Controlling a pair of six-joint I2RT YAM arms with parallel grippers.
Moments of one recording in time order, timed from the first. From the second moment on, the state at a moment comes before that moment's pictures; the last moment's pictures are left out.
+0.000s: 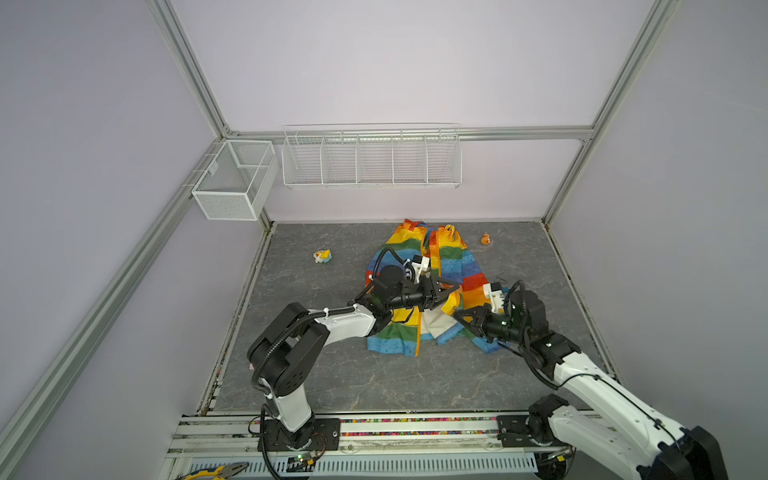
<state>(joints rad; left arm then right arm) -0.79 1.76 0.93 0.78 0.67 -1.37 0.44 0.91 0.50 -0.09 -0.54 1.11</state>
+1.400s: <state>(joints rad) -0.81 1.99 0.91 1.07 0.78 -1.56 0.51 0.93 0.51 -0.14 -0.54 1.10</state>
